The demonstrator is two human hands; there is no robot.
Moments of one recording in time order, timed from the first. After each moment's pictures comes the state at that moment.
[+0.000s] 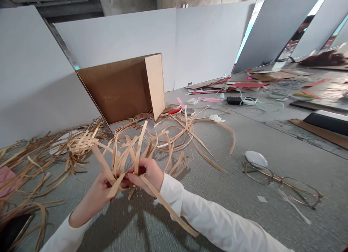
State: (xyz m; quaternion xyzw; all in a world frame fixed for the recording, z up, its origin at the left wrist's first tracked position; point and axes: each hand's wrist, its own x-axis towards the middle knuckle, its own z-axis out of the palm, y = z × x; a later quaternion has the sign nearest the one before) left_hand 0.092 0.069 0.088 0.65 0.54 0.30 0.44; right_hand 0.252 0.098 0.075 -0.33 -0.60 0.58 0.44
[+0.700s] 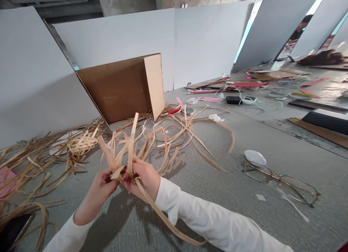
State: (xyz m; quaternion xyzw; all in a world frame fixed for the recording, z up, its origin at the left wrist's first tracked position) left_hand 0.094 0.074 0.081 0.58 0.53 0.42 0.45; right_hand 0.247 0.092 0.075 -0.23 -0.73 0.41 0.50
